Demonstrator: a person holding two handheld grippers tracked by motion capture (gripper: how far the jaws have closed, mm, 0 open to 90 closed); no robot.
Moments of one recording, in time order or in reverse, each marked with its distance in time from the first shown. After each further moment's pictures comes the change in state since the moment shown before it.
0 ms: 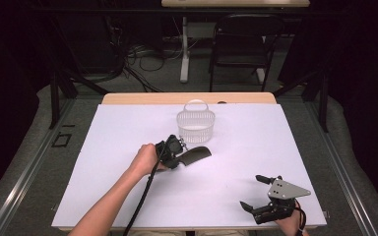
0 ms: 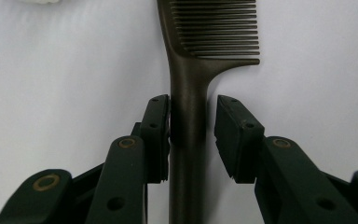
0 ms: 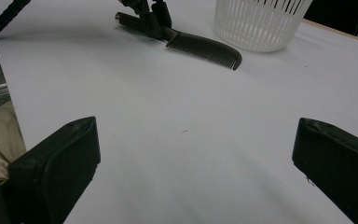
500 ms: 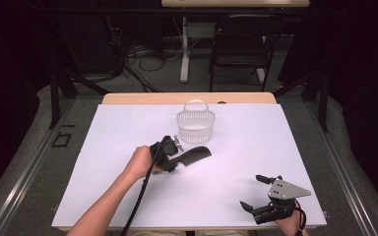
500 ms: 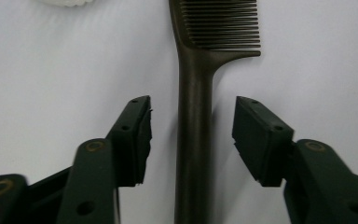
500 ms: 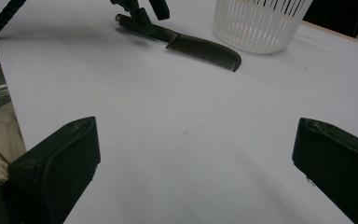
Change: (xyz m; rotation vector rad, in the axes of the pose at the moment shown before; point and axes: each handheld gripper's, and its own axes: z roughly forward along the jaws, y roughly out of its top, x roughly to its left) left arm -0.003 -0.016 -0.009 -0.074 0.043 -0.003; right arm 0.000 0.001 0.000 -0.005 -0.002 -0.001
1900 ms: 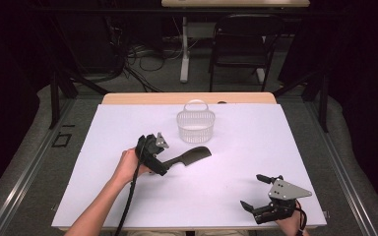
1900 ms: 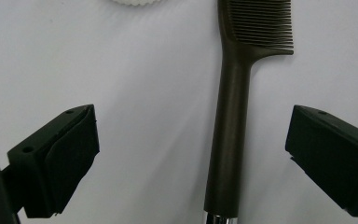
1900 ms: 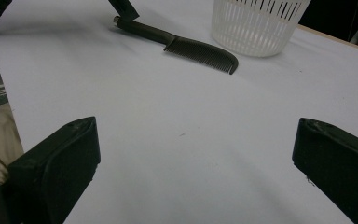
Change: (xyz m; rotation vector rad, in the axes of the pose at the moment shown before) left arm 0.011 -0.040 -0.015 -0.198 0.066 -0.123; right arm 0.000 0.001 -0.002 -0.007 -0.011 -0.011
